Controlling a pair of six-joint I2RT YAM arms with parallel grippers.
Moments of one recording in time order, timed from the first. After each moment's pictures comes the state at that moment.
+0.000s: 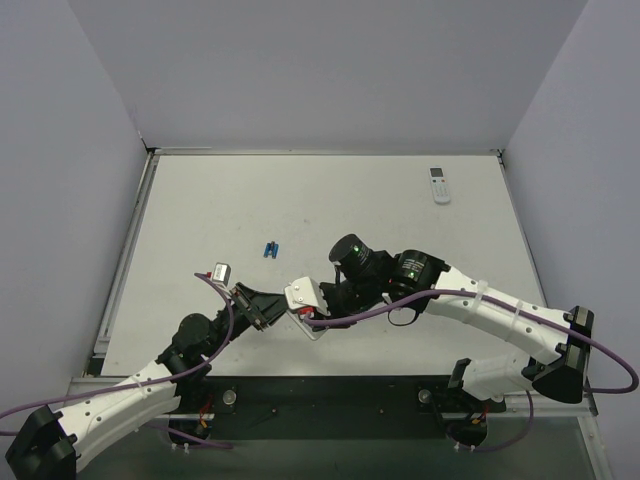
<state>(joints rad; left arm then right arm) -0.81 0.53 0.03 0.65 0.06 -1.43 1.09 1.31 1.24 -0.76 -0.52 -0.66</state>
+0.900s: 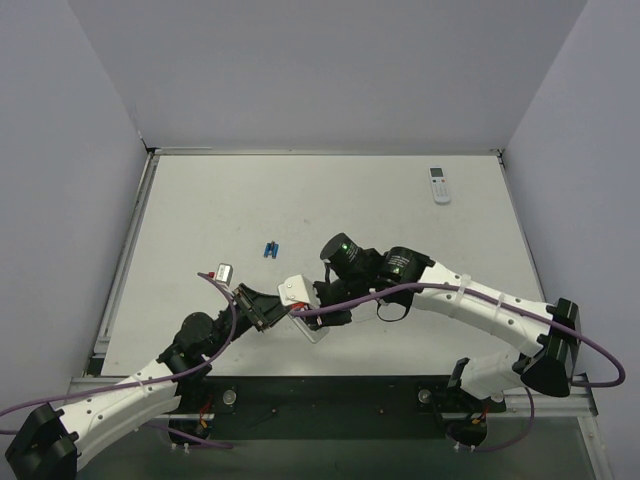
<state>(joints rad) -0.81 0.55 0.03 0.63 0.07 -1.40 1.07 1.37 1.24 -0.76 -0.52 -0.66</state>
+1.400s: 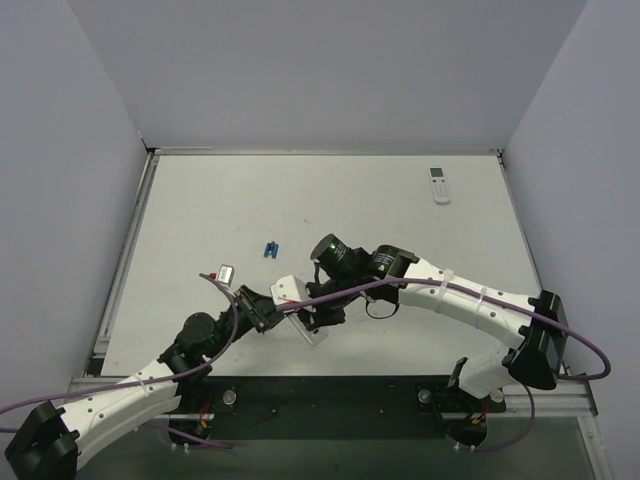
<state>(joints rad) -0.81 0.56 0.02 0.63 0.07 -1.38 1.07 1.44 1.25 -0.76 -0.54 -0.66</state>
